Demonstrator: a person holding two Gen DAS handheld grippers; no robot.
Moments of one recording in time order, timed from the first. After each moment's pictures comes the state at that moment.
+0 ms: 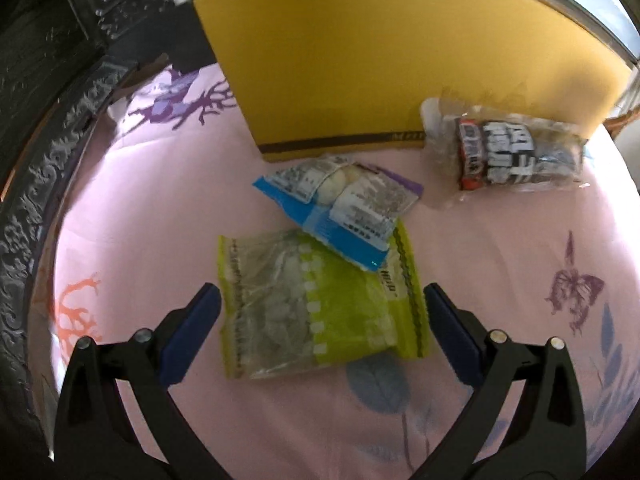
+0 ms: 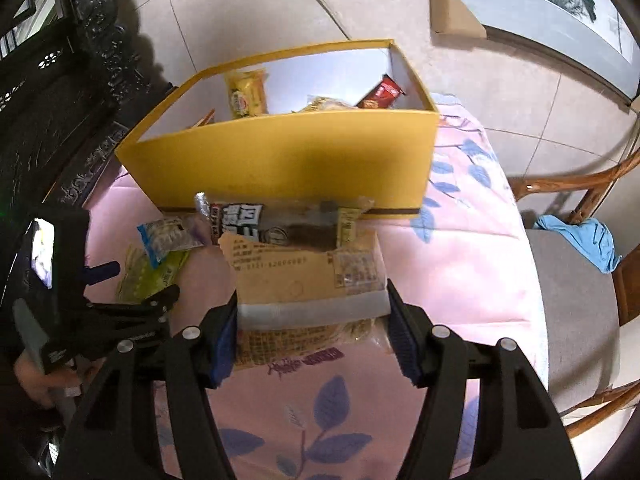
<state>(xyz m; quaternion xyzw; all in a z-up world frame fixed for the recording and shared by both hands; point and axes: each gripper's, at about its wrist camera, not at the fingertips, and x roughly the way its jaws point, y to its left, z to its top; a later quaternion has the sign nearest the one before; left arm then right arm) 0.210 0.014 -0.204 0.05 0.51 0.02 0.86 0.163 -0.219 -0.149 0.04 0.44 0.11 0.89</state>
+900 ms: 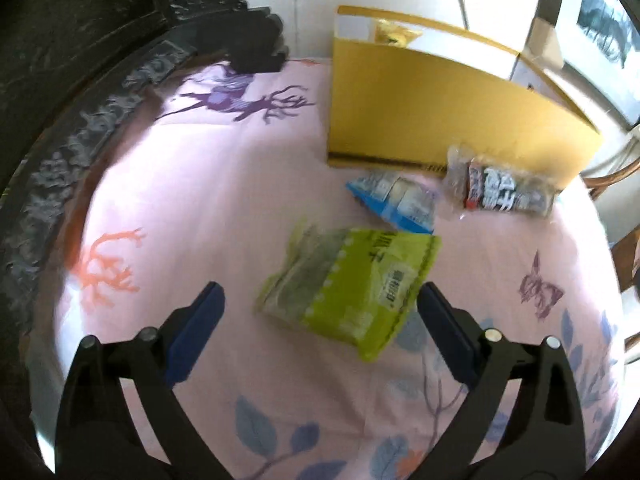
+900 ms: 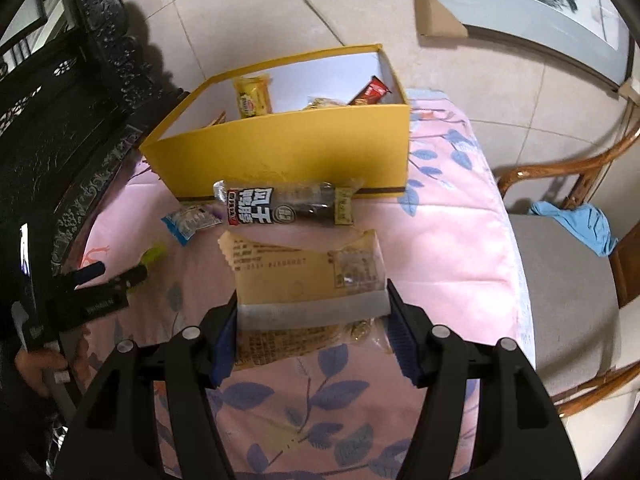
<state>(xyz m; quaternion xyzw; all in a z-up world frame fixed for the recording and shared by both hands) 0.156 0.064 -0.155 -0.02 0.47 0.03 0.88 0.102 -0.240 -0.116 0.06 0.43 0.12 0.89</state>
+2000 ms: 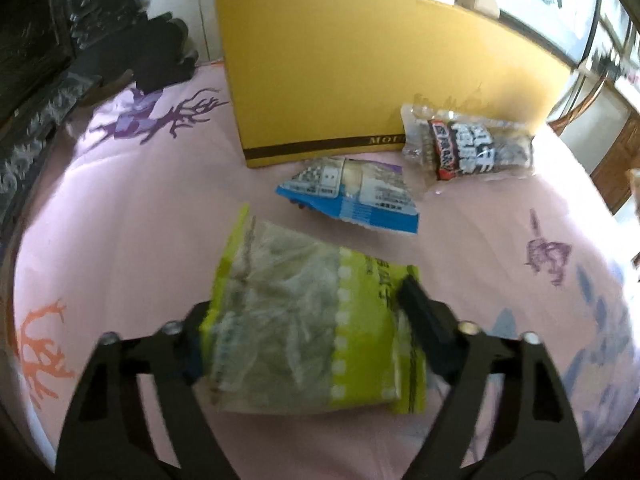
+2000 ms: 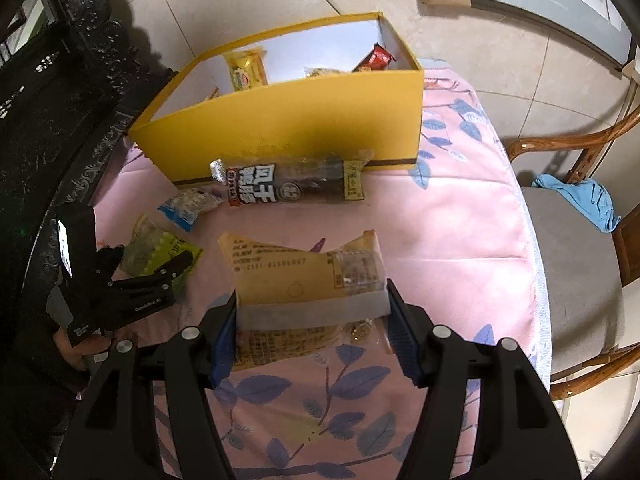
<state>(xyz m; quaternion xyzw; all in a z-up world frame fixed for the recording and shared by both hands) 0.182 0.048 -0.195 0.03 0.46 -0.10 0.88 0.112 -0.221 -0.122 0.07 0.48 0.11 0.87</state>
